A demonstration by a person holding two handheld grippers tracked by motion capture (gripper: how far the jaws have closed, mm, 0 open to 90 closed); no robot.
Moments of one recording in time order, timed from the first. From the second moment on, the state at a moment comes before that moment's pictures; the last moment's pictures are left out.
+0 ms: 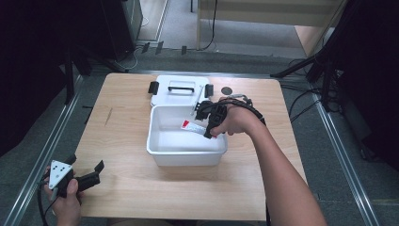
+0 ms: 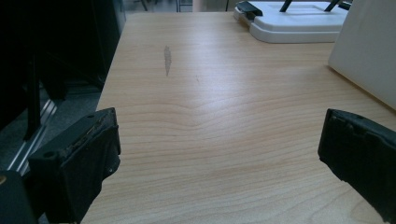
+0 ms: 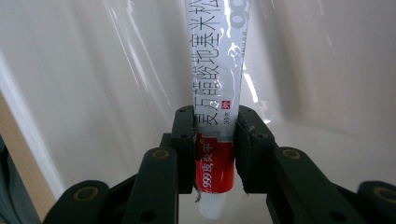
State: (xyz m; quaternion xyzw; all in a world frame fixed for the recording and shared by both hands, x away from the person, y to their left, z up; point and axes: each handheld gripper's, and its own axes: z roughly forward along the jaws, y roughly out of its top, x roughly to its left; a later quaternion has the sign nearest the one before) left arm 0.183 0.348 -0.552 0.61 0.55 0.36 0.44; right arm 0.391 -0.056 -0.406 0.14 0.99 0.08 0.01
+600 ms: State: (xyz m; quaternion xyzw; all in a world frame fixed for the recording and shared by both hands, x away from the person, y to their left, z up) left arm 0.183 0.348 -0.552 0.61 0.55 0.36 0.44; right arm 0.391 -0.046 -0.439 0.13 0.99 0.04 0.00
